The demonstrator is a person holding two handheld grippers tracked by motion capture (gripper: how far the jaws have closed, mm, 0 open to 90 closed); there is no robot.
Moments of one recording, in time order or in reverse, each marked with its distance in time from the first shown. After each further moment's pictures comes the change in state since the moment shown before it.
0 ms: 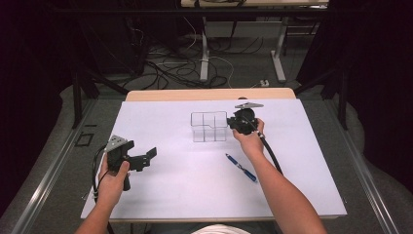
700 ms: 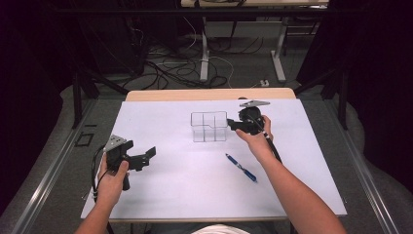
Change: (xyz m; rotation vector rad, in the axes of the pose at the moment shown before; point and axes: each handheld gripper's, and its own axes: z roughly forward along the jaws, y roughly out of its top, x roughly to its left) left arm 0.002 0.000 0.000 -0.005 0.007 -0.007; right arm -0.001 0.010 -0.031 0.004 0.013 -0.042
